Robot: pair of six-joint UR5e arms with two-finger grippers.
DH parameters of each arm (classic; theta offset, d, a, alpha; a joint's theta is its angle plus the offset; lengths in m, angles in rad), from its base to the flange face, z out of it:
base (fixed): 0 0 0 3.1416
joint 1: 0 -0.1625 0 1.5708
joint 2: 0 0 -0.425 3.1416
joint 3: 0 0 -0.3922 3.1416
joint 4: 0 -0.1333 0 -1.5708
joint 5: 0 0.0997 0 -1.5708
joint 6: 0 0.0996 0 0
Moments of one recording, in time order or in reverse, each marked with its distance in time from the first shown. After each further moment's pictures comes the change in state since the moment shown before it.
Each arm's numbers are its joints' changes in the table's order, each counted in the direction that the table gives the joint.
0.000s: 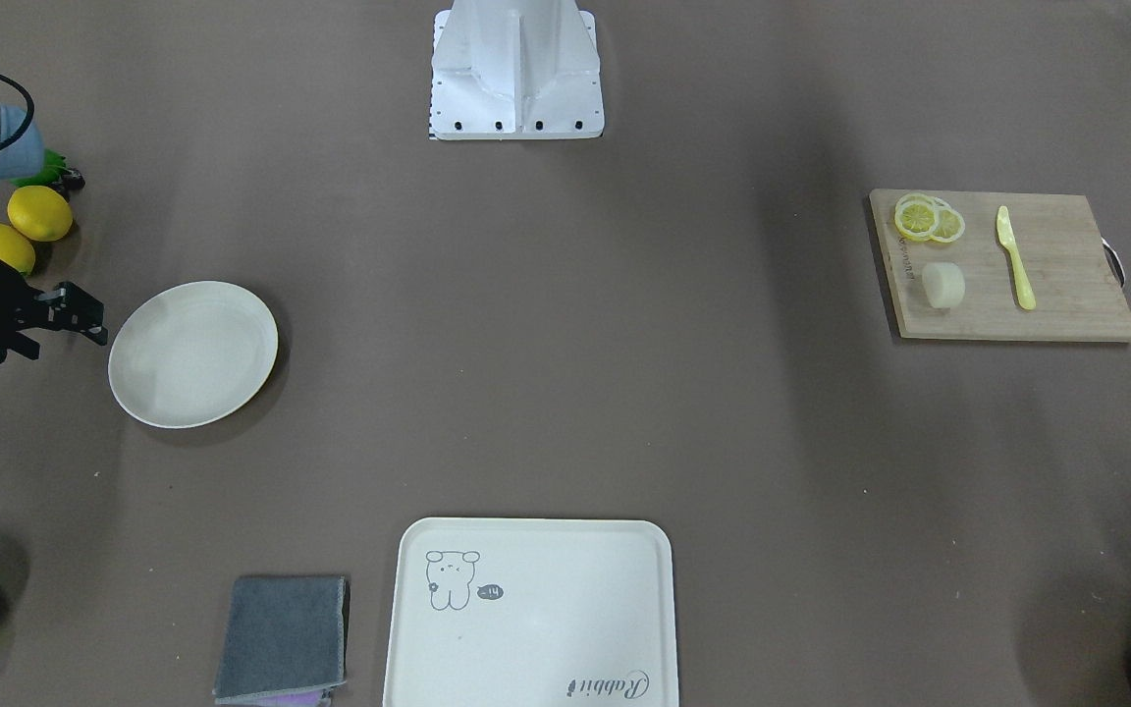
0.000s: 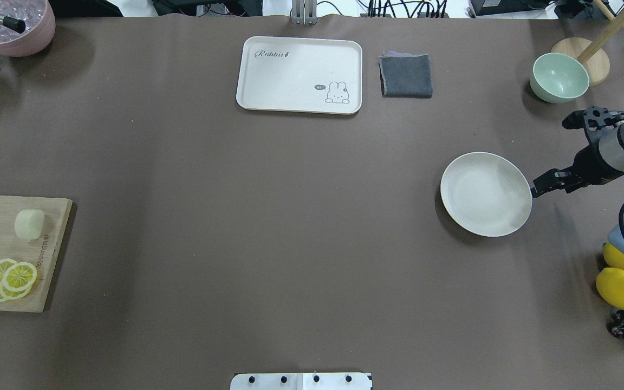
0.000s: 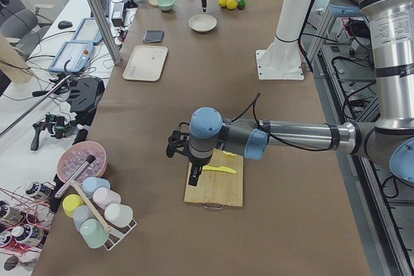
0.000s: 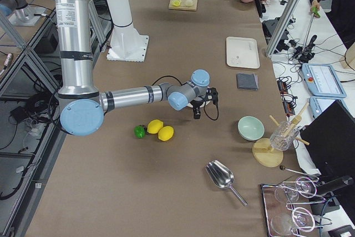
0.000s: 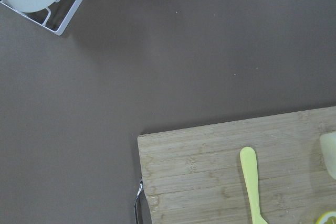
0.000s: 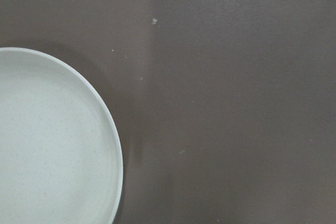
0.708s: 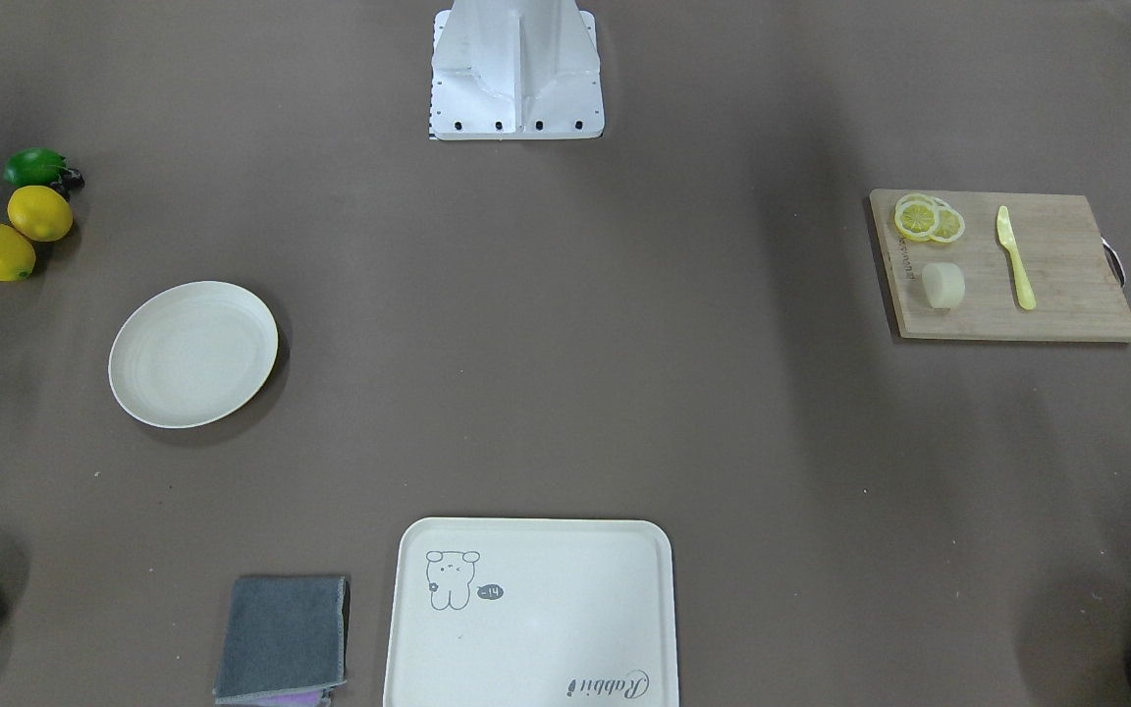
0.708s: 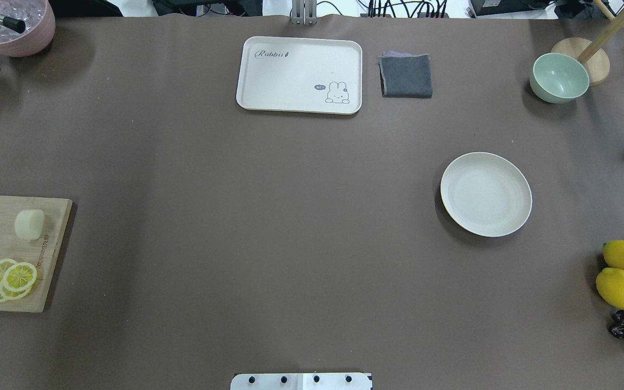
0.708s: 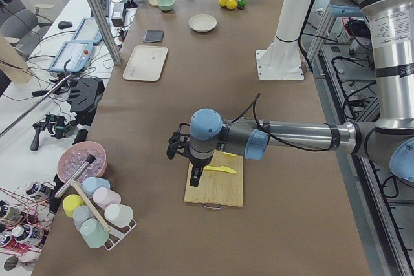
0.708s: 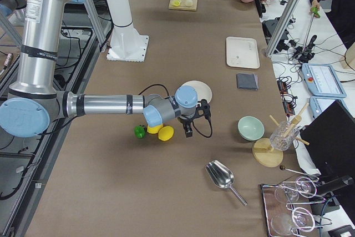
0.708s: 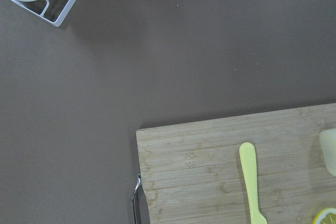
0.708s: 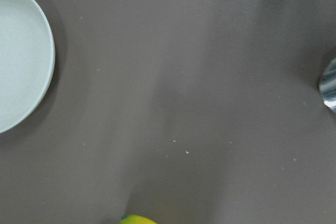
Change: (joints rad) left arm 0.000 -0.001 0.003 -0.010 -0.006 -0.002; right arm -0.269 0.211 0.130 0.044 0.178 -0.342
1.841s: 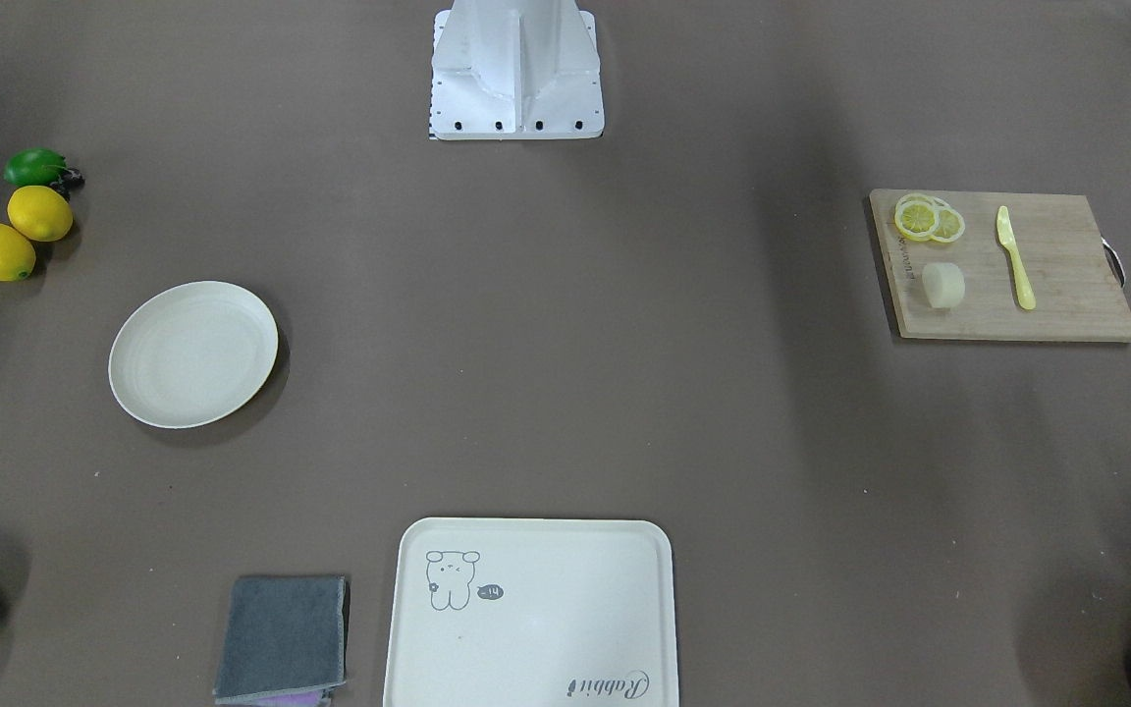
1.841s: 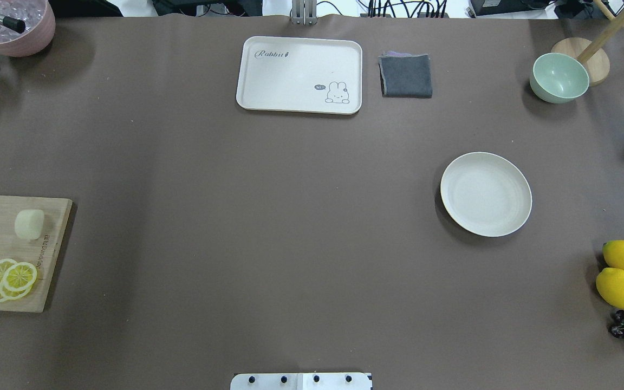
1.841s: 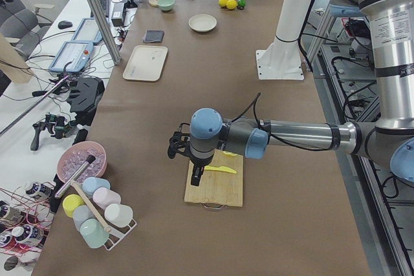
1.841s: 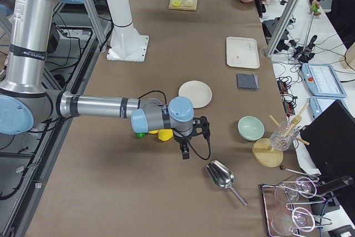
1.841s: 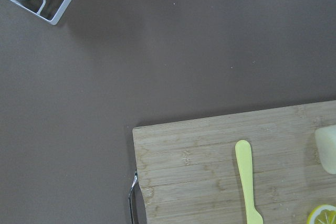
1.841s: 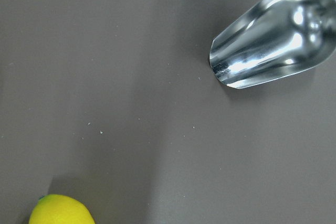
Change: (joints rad) left arm -0.004 -0.004 -0.007 -0.010 -0.007 0.004; right arm -0.237 0.063 0.009 0.192 -0.079 -0.311
